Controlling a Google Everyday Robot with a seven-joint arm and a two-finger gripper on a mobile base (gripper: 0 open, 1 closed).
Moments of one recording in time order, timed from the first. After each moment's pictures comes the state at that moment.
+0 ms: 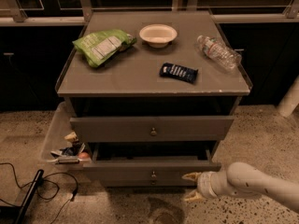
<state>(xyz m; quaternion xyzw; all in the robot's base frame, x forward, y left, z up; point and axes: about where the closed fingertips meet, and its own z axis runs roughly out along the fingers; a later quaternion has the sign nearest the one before) 0.461 -0.181 0.408 -0.64 0.69 0.13 0.31</state>
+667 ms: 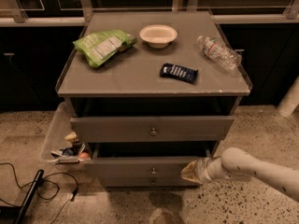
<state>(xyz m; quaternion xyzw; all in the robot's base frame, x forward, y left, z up) 0.530 -0.185 0.404 -0.65 0.68 0.11 0.32</state>
